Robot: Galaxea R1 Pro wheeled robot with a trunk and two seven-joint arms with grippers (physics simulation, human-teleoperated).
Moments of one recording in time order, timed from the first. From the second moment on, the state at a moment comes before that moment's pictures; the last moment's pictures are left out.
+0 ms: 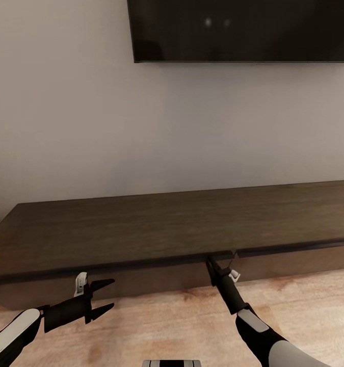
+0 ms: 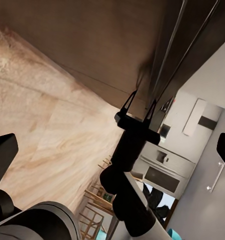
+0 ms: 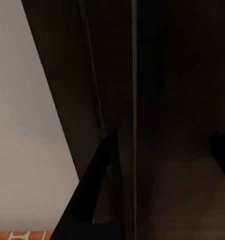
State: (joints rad) left arm -0.38 0.51 -0.42 -0.92 1.78 0.93 -0.42; right arm -0.61 -0.05 0.50 -0.32 -1.80 0.15 1.03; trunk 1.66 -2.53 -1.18
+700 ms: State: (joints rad) left arm -0.38 0.51 -0.42 -0.92 1.78 0.93 -0.42; right arm -0.61 -0.05 0.49 -0.31 -1.80 0.15 1.00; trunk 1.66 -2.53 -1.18
